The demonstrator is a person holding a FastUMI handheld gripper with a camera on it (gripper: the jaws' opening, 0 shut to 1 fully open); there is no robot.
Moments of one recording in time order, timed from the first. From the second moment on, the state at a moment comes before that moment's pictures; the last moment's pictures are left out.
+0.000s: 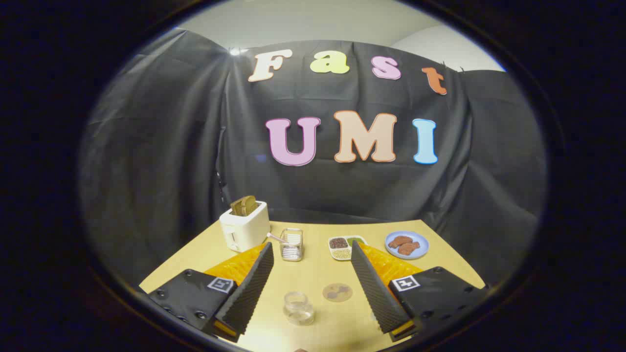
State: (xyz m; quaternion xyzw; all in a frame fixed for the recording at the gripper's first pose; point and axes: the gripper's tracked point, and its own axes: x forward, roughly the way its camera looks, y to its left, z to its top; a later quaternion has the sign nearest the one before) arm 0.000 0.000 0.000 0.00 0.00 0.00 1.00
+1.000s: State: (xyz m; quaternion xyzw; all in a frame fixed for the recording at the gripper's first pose) arm 0.000 0.027 -0.017 0.01 0.01 -0.01 1.00
